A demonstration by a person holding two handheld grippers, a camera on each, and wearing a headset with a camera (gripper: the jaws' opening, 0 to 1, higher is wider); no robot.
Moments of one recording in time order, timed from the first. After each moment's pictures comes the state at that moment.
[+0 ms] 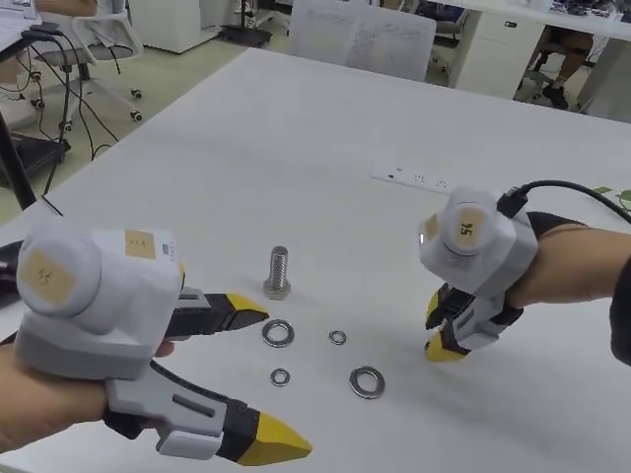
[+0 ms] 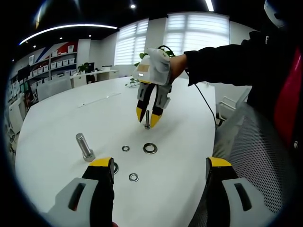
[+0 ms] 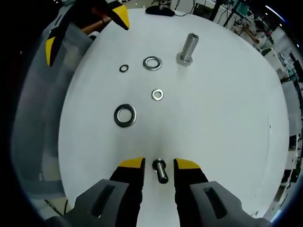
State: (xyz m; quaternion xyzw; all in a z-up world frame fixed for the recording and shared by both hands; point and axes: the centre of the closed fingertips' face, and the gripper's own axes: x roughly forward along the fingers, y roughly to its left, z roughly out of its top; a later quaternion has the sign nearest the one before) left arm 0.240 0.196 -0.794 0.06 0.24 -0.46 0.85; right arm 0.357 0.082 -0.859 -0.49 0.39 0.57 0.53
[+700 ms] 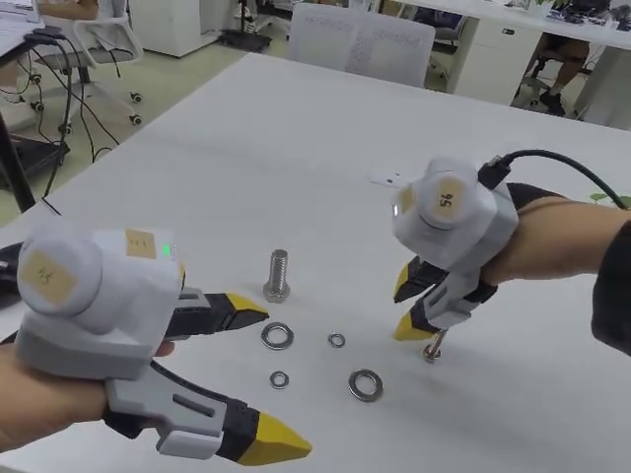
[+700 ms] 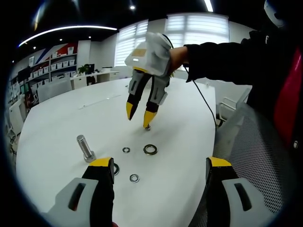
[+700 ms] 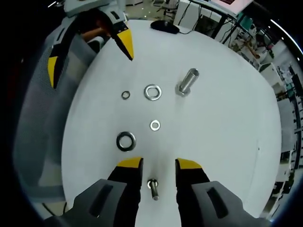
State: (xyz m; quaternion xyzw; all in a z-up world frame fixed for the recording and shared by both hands) left arm 0.240 0.197 -0.791 0.06 0.23 -0.46 0.85; right arm 0.350 0.128 -0.828 -0.51 0.34 0.59 0.53
